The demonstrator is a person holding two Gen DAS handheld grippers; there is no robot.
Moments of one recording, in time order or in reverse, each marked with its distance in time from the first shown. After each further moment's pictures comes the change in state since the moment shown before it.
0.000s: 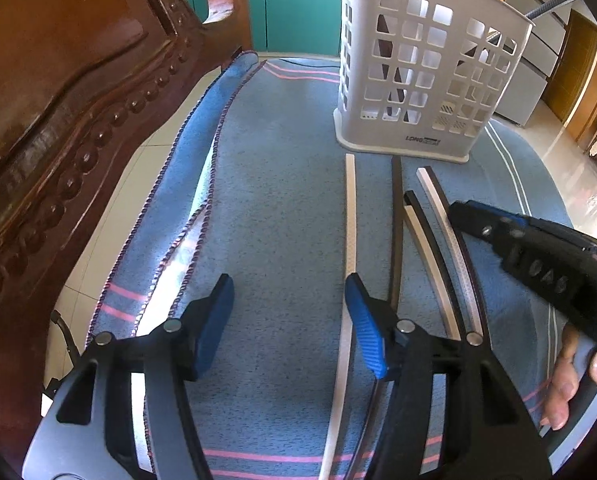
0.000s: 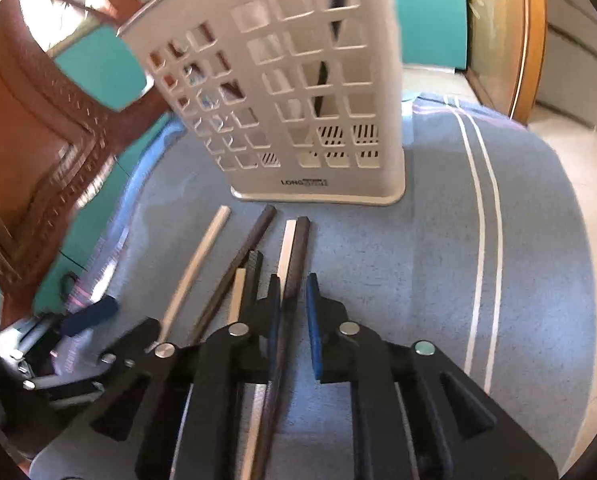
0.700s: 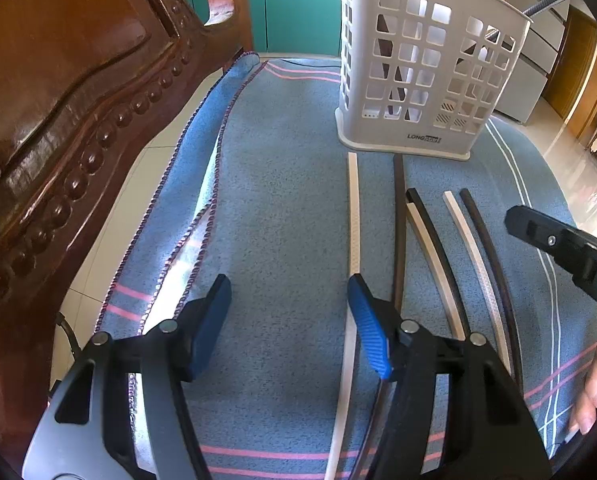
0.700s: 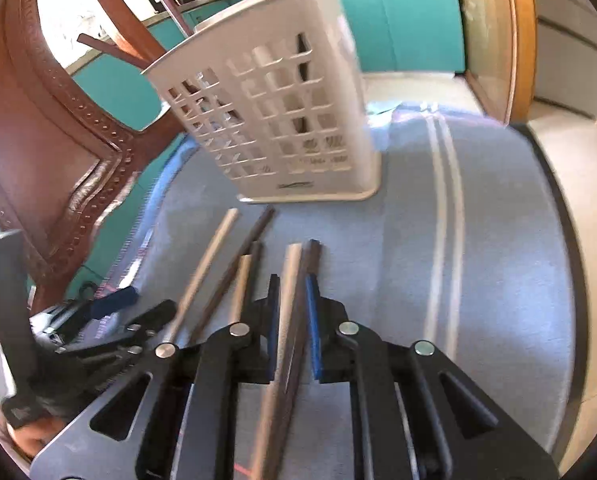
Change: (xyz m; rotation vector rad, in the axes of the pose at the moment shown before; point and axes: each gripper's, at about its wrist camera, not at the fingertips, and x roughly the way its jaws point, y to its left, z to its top) left arm -0.005 0.002 -0.004 0.010 -0.004 0.012; right arm -0.040 -0.023 -0.017 0.053 -0.072 0.048
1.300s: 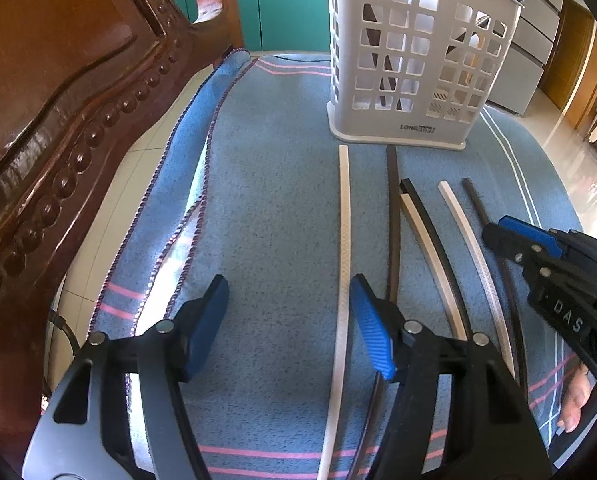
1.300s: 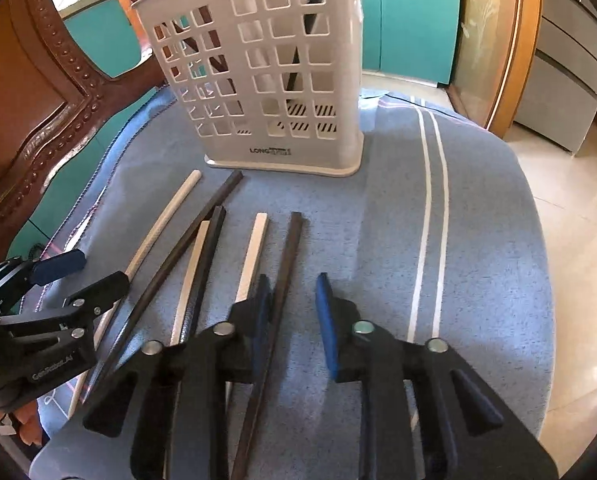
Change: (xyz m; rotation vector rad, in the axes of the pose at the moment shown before) left arm -0.002 -0.006 -0.005 0.030 0.008 0.000; right arm 0.021 0.011 -0.014 -0.116 0.055 -0.154
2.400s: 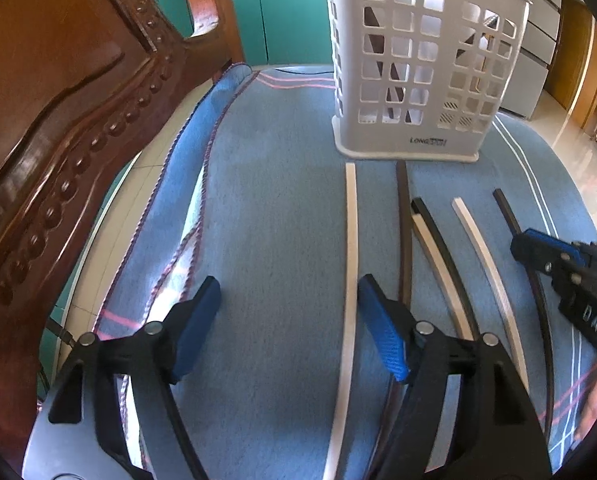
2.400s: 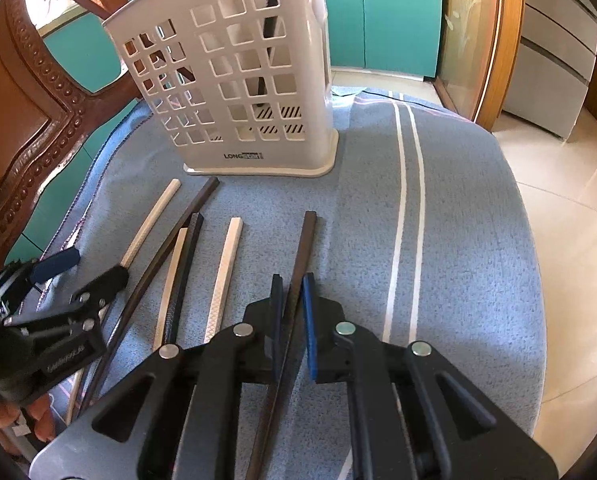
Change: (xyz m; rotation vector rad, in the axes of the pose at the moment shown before) left arm 0.021 -0.006 0.016 0.020 -0.052 0.041; right arm -0.002 -0.016 0.001 0.044 -0.007 -0.019
